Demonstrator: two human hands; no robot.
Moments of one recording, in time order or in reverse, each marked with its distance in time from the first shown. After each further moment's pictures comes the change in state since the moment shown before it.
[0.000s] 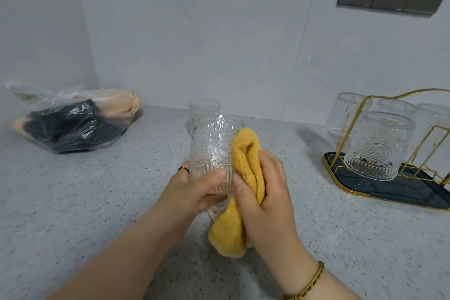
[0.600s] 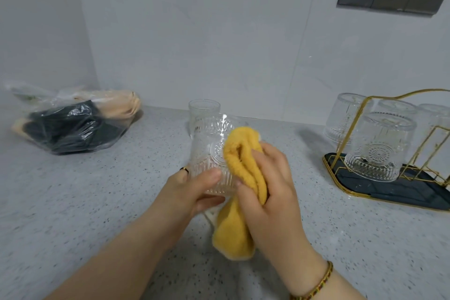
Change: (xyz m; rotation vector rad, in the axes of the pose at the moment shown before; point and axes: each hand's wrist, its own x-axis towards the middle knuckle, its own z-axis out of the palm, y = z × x) left_hand 0.000 0.004 0.001 -0.020 0.016 -0.010; right_hand 0.004 -0.008 -0.008 -0.068 -0.029 -0.072
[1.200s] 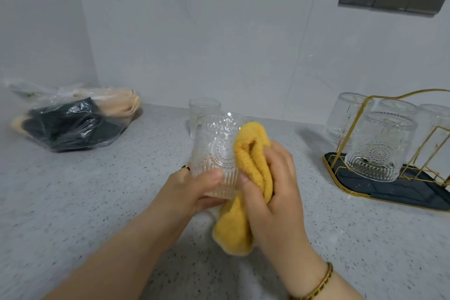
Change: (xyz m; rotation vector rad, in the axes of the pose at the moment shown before) left_hand -0.002 0.000 0.000 0.043 -0.066 0.036; right_hand -0.001 -0.003 -0.001 0.004 0.064 0.021
